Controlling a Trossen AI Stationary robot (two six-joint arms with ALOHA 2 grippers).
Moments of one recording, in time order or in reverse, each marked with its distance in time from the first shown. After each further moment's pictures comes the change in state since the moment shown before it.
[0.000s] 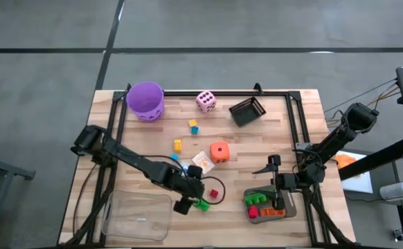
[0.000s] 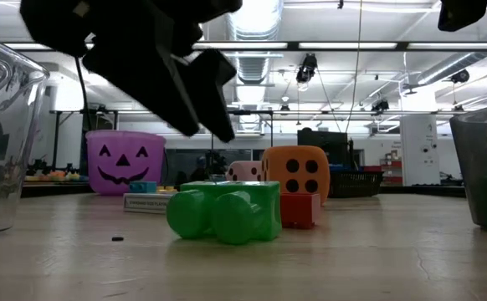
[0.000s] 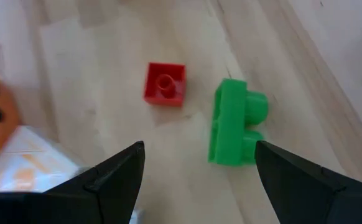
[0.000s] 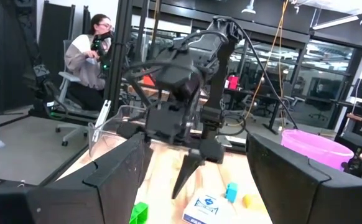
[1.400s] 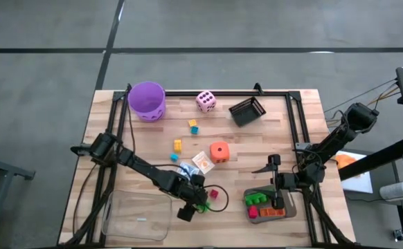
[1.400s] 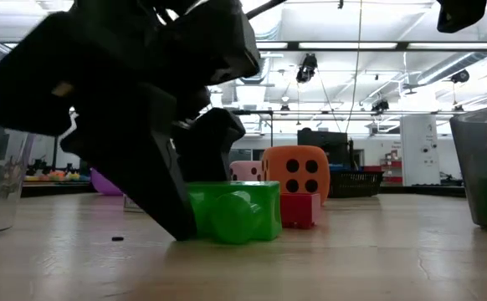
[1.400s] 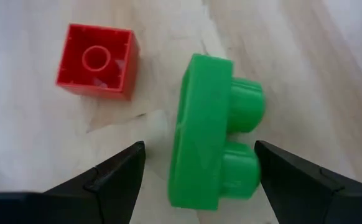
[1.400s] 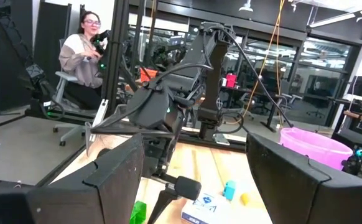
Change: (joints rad) left arm -0.029 0.173 0.002 0.136 0.055 -0.073; right arm -0.005 -0.001 0.001 -0.007 0.008 0.008
